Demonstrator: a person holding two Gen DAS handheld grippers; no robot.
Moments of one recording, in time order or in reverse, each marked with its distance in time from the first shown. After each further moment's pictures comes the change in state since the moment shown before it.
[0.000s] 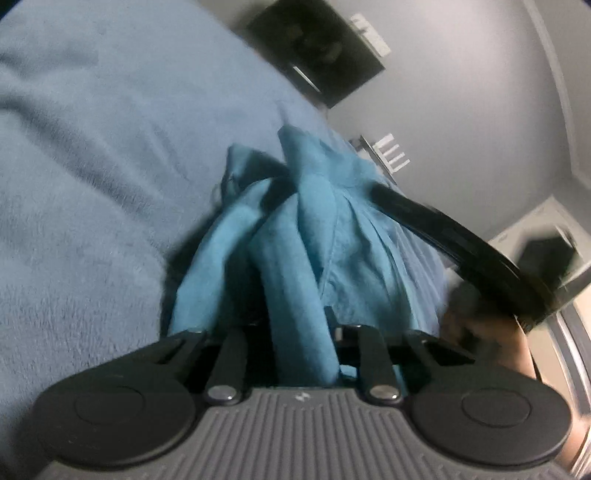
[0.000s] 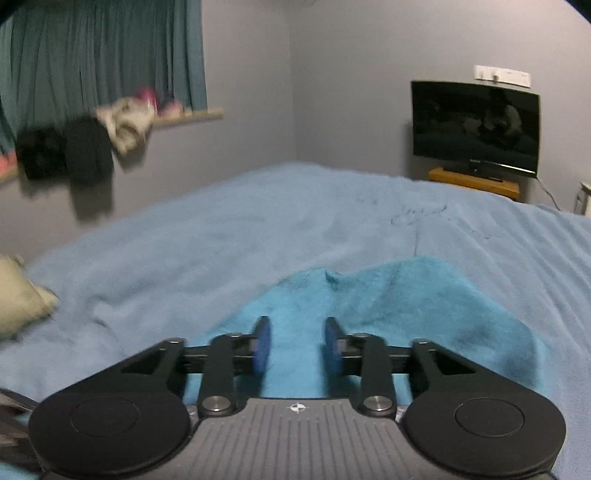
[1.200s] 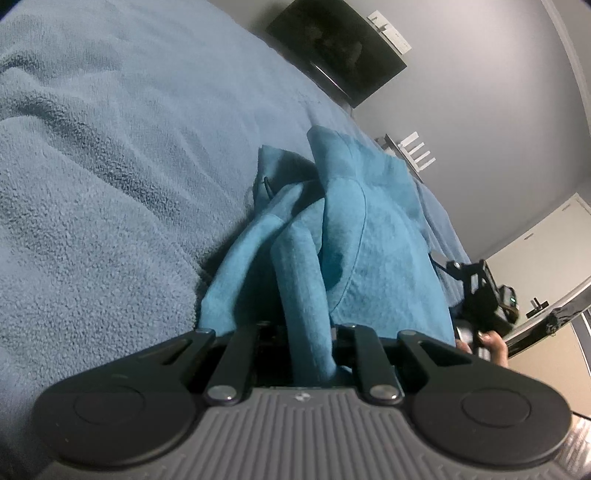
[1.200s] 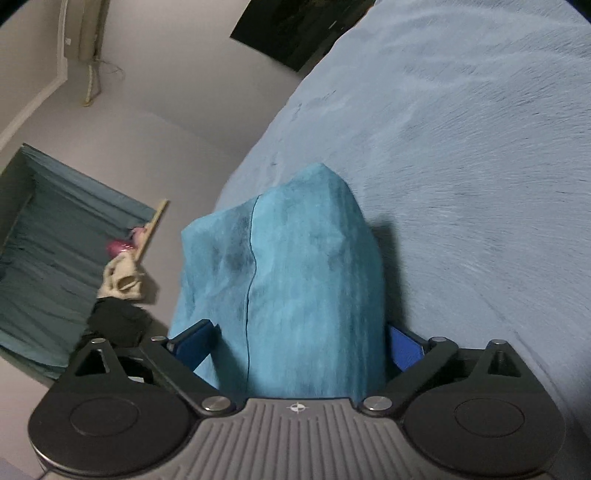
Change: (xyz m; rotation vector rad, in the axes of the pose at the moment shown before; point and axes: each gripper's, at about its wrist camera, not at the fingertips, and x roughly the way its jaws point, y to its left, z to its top) left arm 0.007 0.006 0.003 0.020 -0.001 0.092; right arm -0.040 -0.188 -0.112 0.881 0.092 0.277
